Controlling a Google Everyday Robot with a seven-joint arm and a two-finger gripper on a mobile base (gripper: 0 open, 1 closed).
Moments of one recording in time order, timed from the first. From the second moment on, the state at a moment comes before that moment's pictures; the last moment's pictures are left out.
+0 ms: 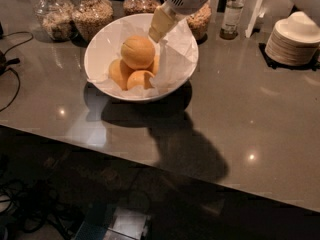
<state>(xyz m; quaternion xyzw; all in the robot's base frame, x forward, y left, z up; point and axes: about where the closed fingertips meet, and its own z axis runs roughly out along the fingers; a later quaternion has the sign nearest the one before) 0.631 -0.016 1.002 -0.43 0.84 0.00 0.33</state>
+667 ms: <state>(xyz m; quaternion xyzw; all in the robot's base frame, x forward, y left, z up) 0.643 0.004 0.979 -0.37 0.86 0.02 0.34</state>
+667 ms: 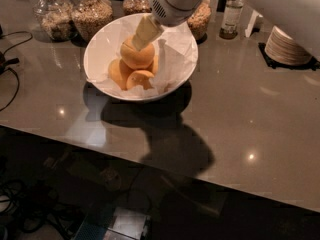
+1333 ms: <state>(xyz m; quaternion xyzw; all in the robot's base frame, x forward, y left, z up) 0.646 0.024 0.968 -0.37 0.86 0.08 0.33</state>
